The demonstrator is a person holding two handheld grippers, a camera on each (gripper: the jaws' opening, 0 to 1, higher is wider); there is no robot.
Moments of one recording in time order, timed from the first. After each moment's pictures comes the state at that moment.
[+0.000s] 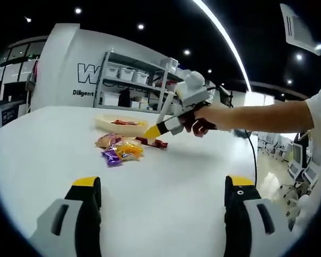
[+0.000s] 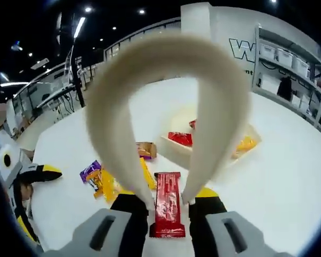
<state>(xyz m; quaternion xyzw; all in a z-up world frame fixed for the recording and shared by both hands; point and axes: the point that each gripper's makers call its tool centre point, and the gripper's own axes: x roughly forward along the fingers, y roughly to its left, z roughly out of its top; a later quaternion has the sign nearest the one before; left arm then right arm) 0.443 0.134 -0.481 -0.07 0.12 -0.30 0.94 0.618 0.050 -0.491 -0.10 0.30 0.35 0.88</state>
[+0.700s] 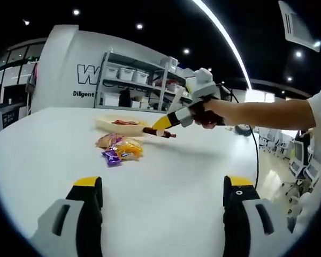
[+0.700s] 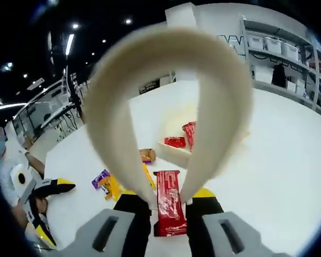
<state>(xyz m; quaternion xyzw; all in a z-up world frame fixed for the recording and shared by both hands) 0.443 0.134 -0.481 -0.06 0.12 -0.30 0.95 0.605 0.028 -0.461 -0.03 0.30 0.34 0.89</state>
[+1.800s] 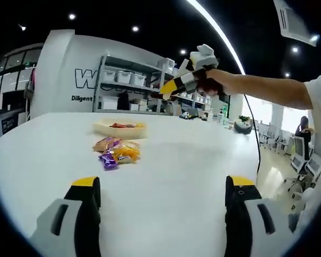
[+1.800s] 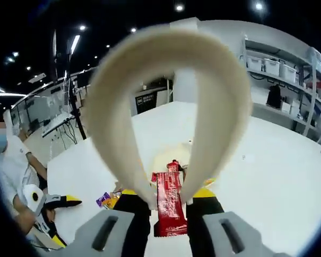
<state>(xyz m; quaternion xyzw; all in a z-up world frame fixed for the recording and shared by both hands) 0.442 0.127 -0.477 -0.04 0.10 -0.30 0.95 0.636 0.002 -0.352 -0.06 0.24 0.33 0.91</state>
